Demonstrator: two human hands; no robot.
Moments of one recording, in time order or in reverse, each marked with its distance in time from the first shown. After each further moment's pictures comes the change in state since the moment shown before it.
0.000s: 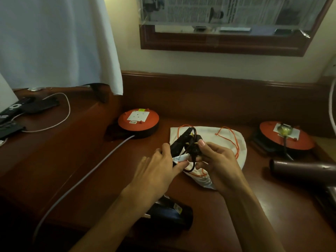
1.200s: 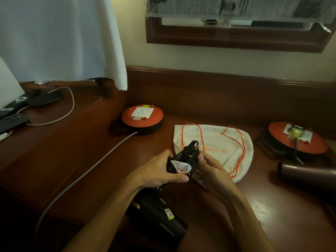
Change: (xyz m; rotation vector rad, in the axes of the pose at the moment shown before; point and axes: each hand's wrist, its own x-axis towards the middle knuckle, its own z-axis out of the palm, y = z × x) left_hand 0.036 -0.047 0.041 -0.632 -0.372 0.015; right_hand 0.025 0.057 -0.025 -0.183 -0.284 0.031
